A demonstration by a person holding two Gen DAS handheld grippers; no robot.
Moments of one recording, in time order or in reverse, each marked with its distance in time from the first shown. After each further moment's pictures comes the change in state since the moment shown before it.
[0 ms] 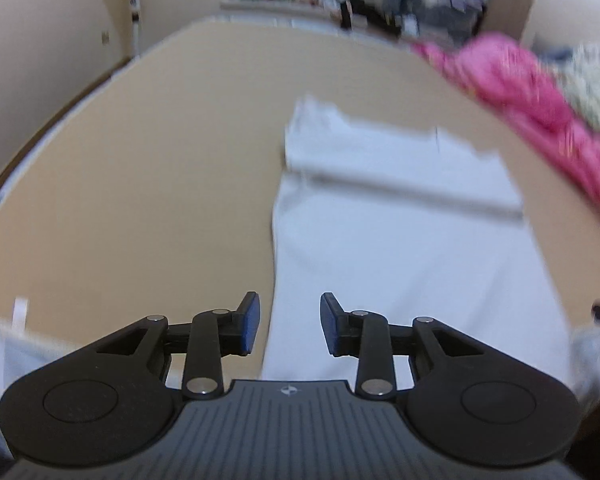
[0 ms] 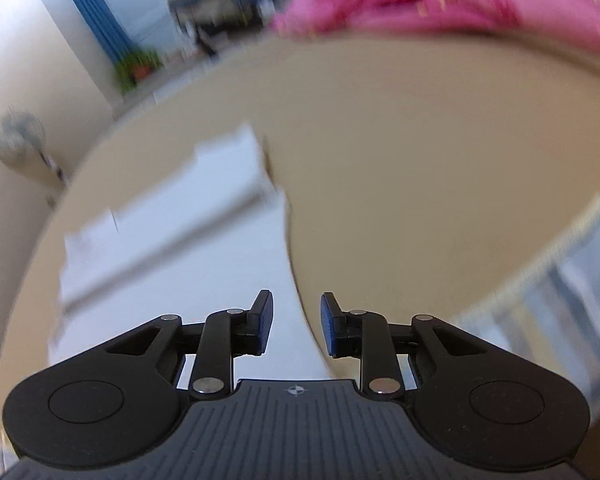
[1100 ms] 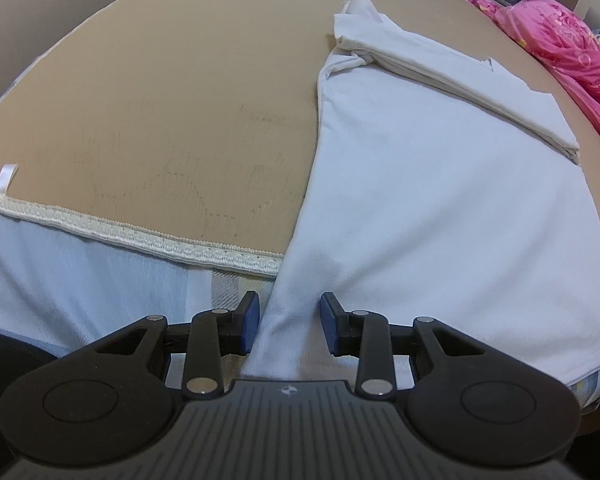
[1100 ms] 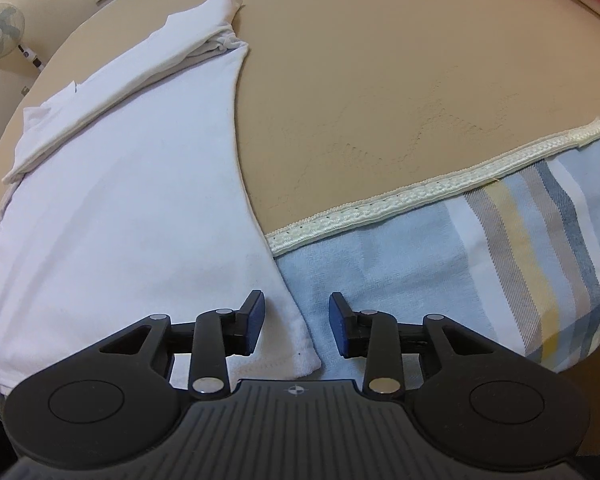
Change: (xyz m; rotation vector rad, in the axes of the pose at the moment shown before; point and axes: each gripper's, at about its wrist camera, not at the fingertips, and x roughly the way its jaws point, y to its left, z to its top) left arm 0.049 0.011 -0.058 -0.116 0.178 0.071; right arm 0.037 -0.019 -0.033 -0.096 0.222 -0.074
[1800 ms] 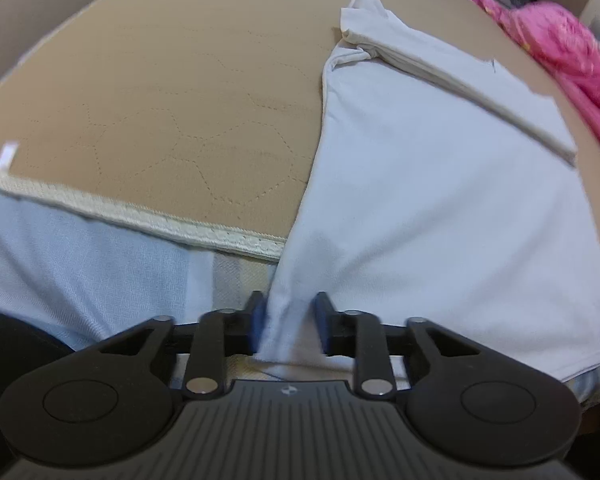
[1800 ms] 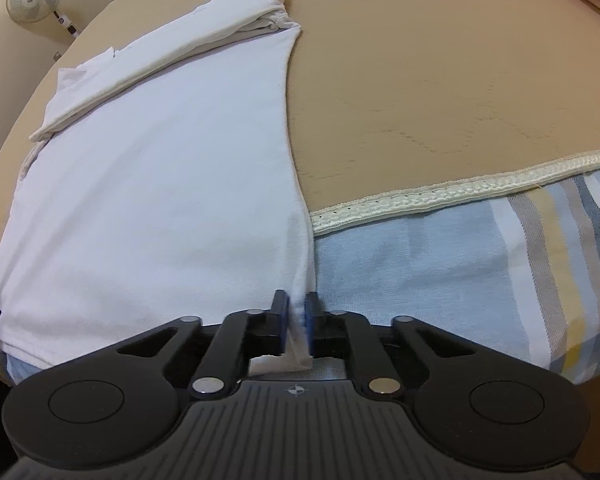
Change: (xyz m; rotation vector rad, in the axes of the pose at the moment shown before) left arm 0.000 0.008 -0.001 -0.067 0.033 -0.044; right arm 0.000 0.013 -0.008 -0.096 0.032 0.069
